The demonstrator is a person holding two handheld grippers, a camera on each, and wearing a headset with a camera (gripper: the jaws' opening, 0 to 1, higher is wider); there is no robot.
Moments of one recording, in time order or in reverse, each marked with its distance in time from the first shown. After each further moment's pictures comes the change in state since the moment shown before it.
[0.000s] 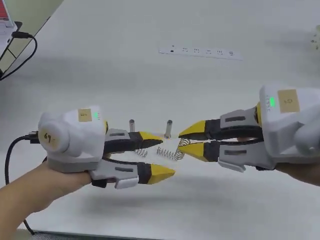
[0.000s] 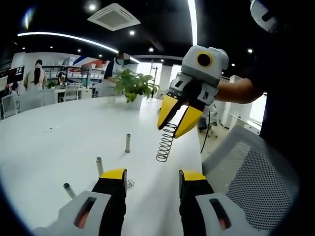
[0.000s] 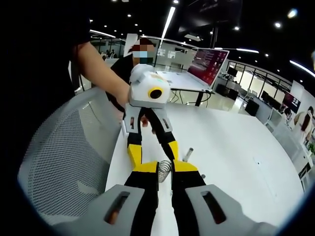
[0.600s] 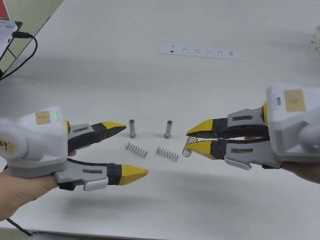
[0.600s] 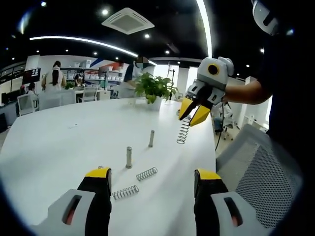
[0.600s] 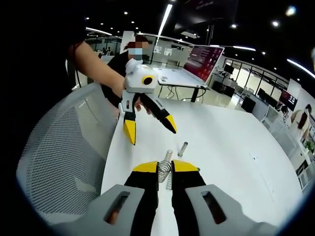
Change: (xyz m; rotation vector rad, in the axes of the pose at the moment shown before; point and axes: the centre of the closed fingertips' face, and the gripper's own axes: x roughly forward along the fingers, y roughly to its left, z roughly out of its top) left arm -0.047 0.031 -0.010 -0.017 -0.016 0.158; right arm -0.008 -0.009 -0.010 0.009 0.026 -0.036
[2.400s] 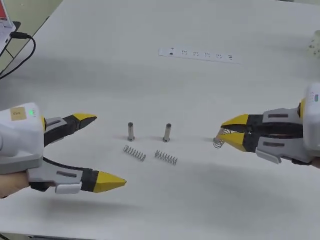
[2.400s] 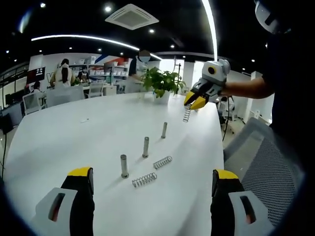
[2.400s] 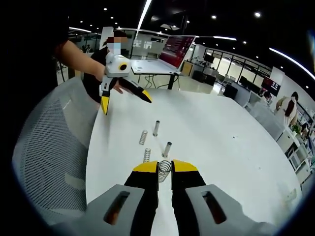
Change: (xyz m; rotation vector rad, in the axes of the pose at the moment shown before) left arm -0.021 0.028 -0.012 0.009 0.052 0.053; right arm -0.041 -0.047 -0.043 0.085 0.071 -0.164
